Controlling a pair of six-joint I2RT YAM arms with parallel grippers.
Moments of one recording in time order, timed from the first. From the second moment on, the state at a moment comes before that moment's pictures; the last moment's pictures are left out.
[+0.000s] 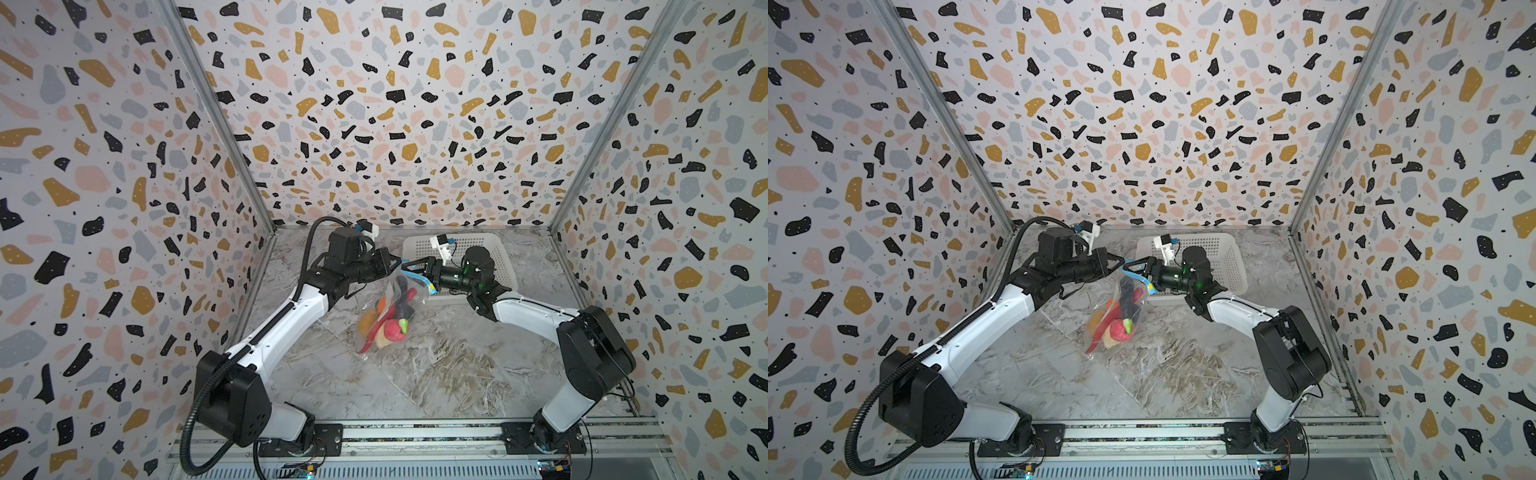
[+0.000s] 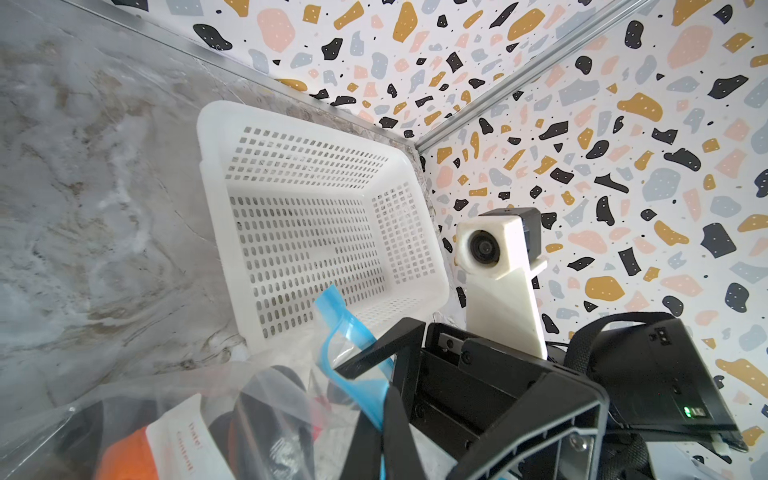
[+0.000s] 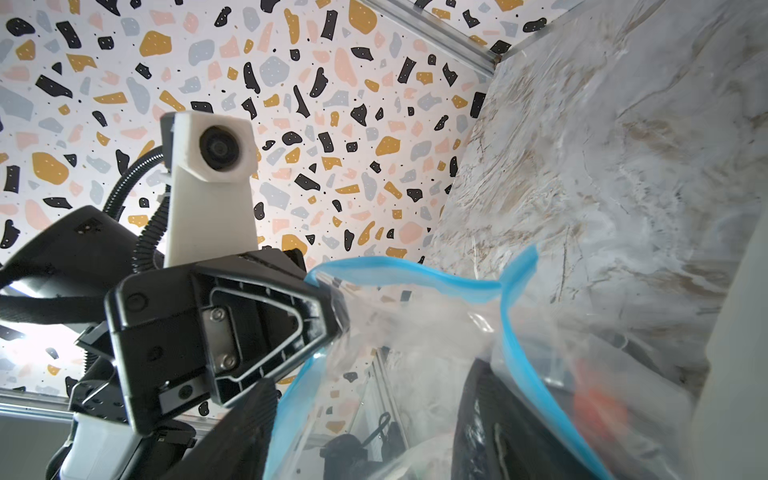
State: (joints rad) left arm -0.41 1.42 1.20 -0.27 0.46 -0.69; right arm 0.56 1.67 1.03 0.54 -0.77 1.08
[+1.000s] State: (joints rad) left arm -0.39 1.39 1.17 -0.28 0.45 -0.70; right arm 0.59 1.22 0.88 -0.08 -0.24 0.45
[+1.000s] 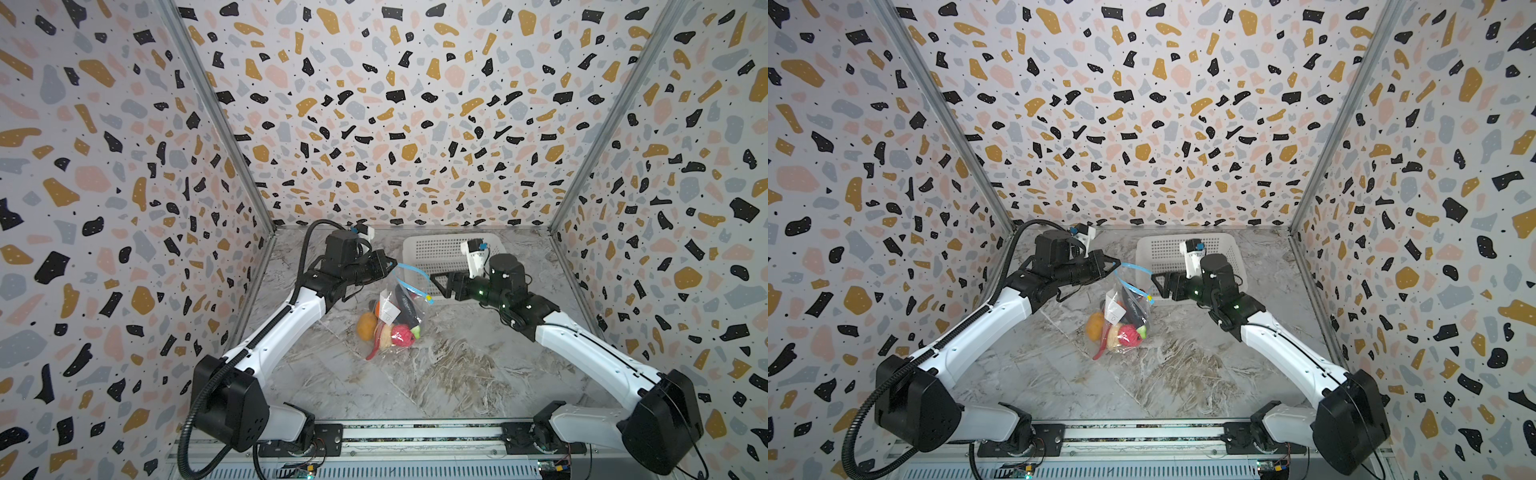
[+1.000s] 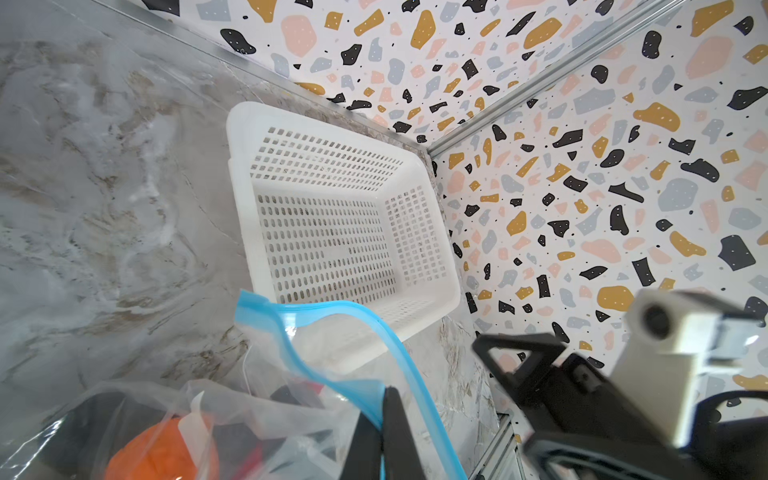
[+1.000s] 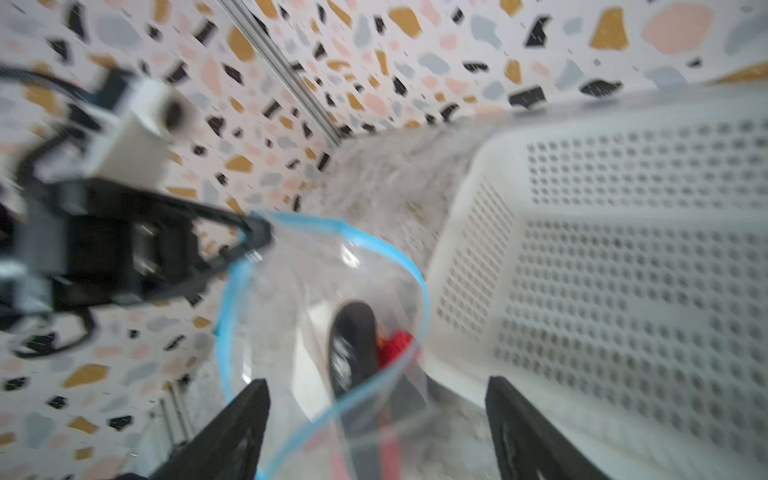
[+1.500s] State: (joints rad) left arm -0.39 1.36 1.17 -0.31 0.45 -0.69; right arm 0.61 1.49 0.71 0.11 0.14 0.23
